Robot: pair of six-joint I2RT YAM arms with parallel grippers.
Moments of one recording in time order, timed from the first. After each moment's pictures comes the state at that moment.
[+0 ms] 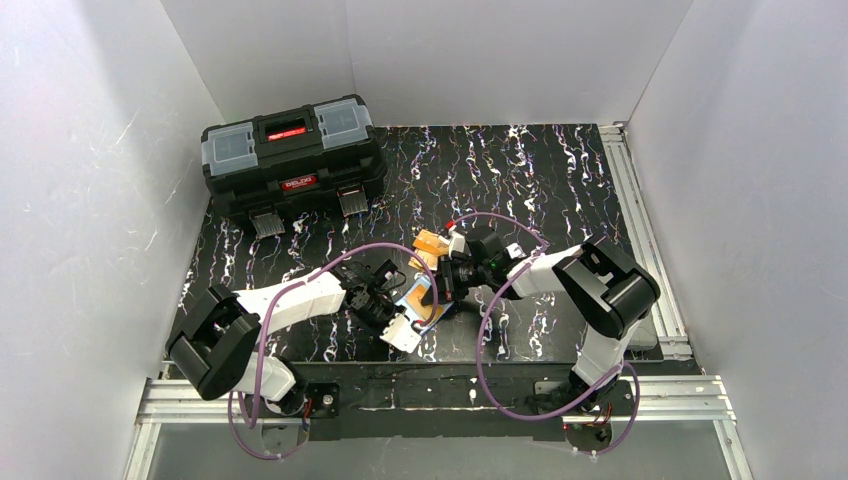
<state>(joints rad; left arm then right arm) -0.76 1.40 0.71 -0.68 0.48 1.42 0.70 1.77 0.69 0.41 -0.68 0.65</state>
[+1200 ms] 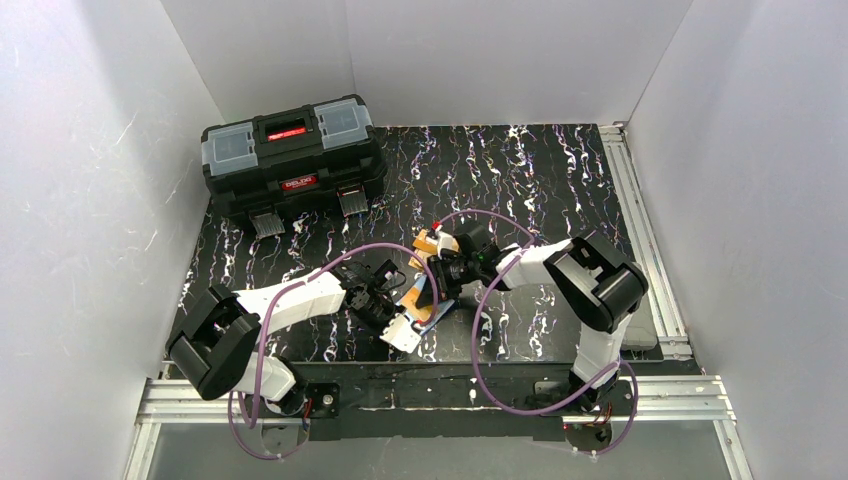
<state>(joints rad) -0.76 1.40 0.71 -0.68 0.48 1.42 0.72 1.84 0.82 0.25 -0.74 0.54</state>
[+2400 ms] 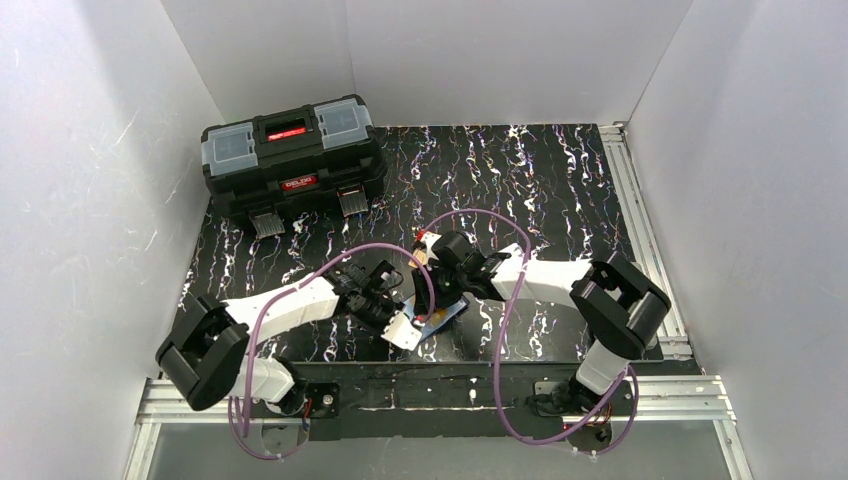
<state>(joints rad) -0.76 1.35 0.68 -0.61 0.48 1.36 0.91 1.68 0.88 -0.09 -0.28 0.44</state>
